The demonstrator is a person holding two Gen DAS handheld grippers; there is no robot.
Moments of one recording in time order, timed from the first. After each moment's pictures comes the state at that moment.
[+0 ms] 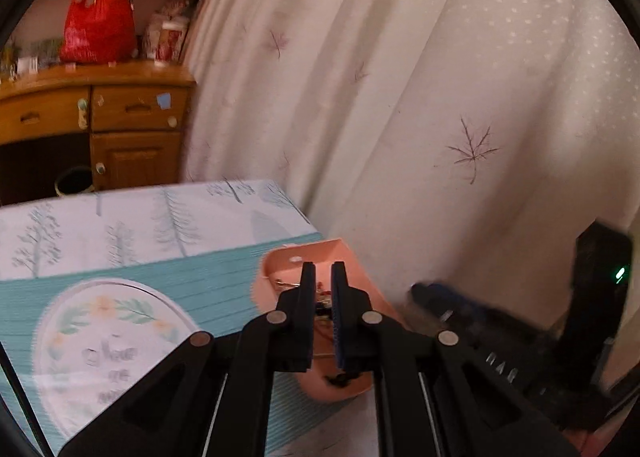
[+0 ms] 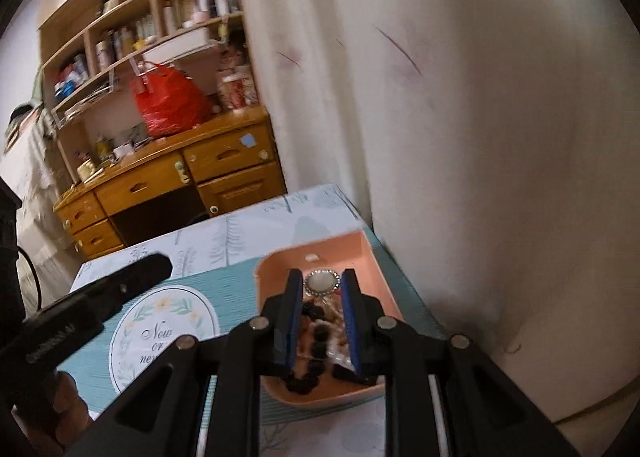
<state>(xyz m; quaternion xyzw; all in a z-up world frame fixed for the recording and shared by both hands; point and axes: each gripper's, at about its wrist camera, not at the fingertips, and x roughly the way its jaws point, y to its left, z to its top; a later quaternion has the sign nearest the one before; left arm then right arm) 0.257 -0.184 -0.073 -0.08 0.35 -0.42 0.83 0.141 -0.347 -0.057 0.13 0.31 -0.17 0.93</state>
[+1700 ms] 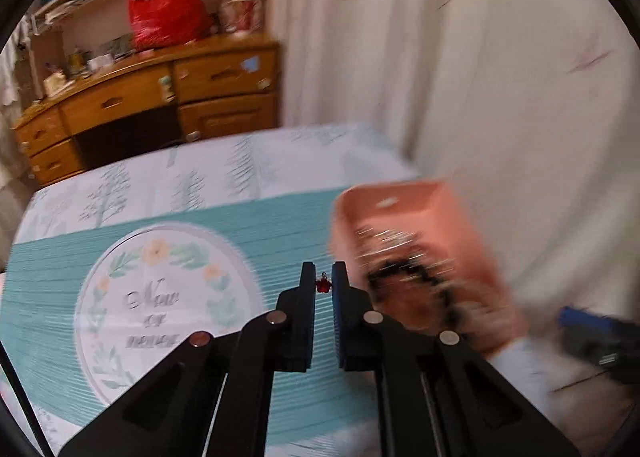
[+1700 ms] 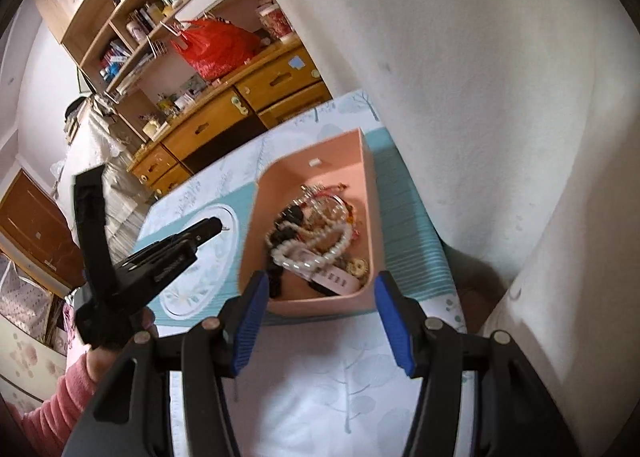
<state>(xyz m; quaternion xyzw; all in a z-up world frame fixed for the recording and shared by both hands) 0.240 -0.230 -0.109 0.01 0.40 -0.25 0.88 0.104 -0.429 -0.098 0.23 0.41 0.02 0.88</state>
